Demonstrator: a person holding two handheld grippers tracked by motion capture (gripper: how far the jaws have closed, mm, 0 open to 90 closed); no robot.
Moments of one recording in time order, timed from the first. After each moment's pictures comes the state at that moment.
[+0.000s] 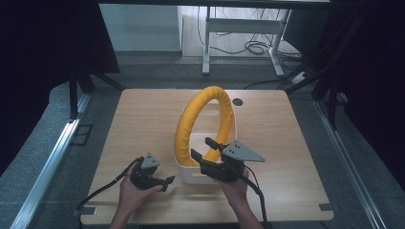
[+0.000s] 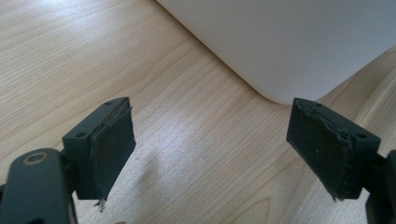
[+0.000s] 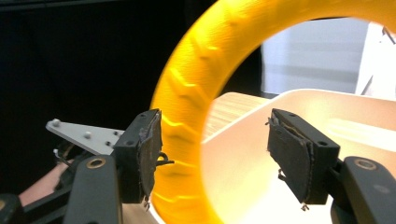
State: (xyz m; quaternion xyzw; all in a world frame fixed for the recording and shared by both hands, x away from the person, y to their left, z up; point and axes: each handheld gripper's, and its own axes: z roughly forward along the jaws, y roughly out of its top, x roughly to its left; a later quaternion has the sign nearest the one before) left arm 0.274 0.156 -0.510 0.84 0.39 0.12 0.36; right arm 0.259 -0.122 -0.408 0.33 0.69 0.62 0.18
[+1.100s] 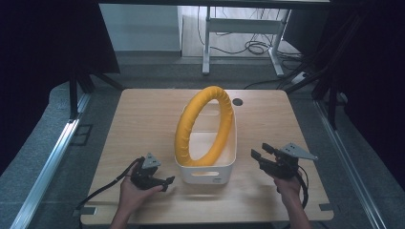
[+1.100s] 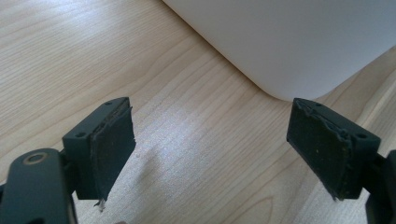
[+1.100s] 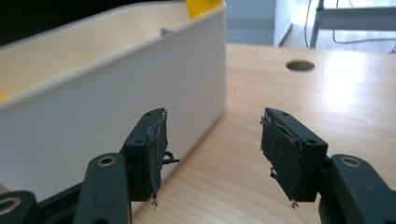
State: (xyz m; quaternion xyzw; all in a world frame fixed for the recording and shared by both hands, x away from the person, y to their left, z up) left arm 0.274 0.155 -0.512 0.84 0.39 0.13 0.35; right arm 0.295 -0.285 -0.469 0.43 0.70 0.53 0.21
